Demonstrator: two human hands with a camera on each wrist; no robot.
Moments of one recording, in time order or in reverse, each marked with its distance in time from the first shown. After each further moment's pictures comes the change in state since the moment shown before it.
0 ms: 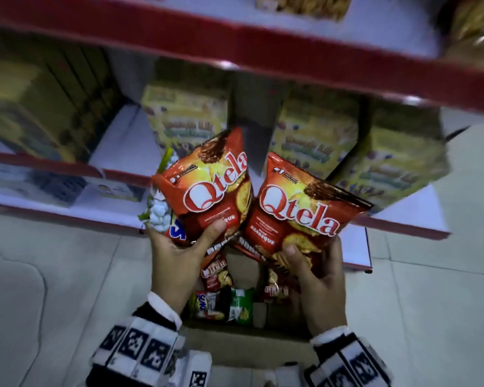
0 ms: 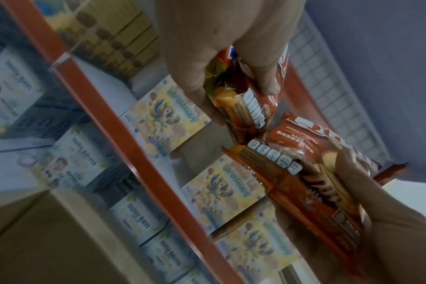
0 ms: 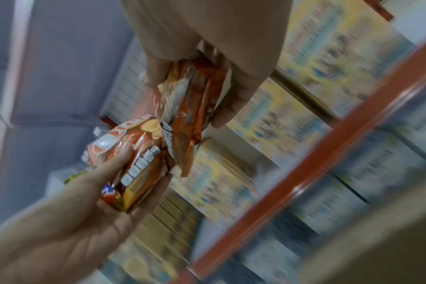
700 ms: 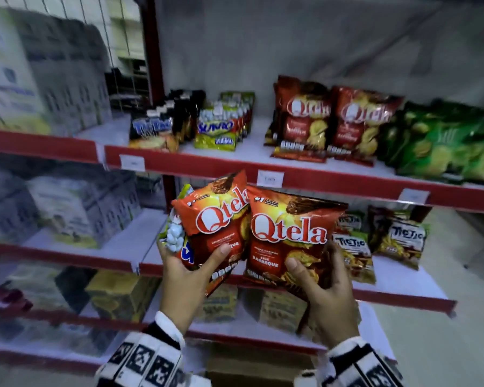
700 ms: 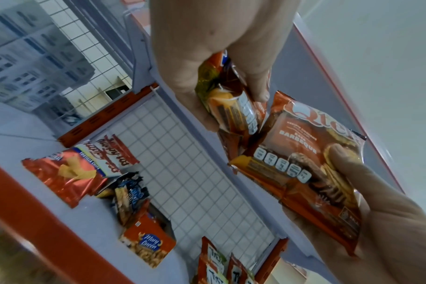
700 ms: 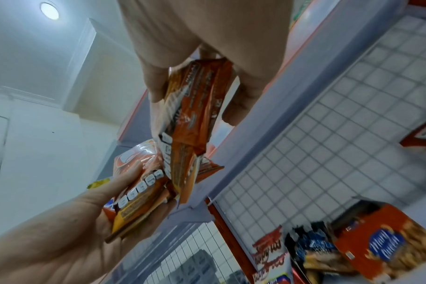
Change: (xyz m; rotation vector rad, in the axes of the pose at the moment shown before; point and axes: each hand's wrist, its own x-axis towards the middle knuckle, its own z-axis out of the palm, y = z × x) left_hand 0.002 0.414 0.016 -0.102 -0.112 0.314; right_hand -0.024 -0.407 0.078 -0.011 -0.113 -0.474
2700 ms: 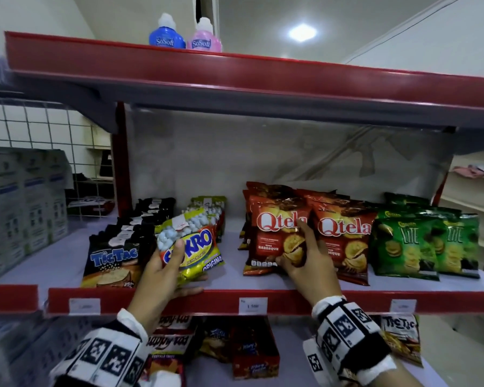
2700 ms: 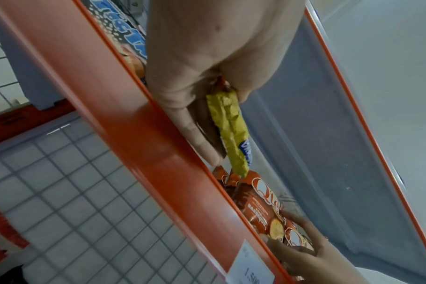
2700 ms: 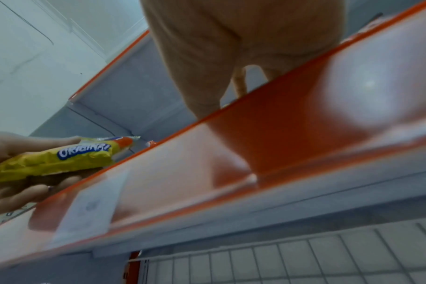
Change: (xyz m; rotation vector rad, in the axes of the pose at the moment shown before) left_hand 0.189 0.079 0.069 -0.068 -0.320 -0.074; right_hand 0.225 -0.058 -0.002 -0.854 0.173 -0.045
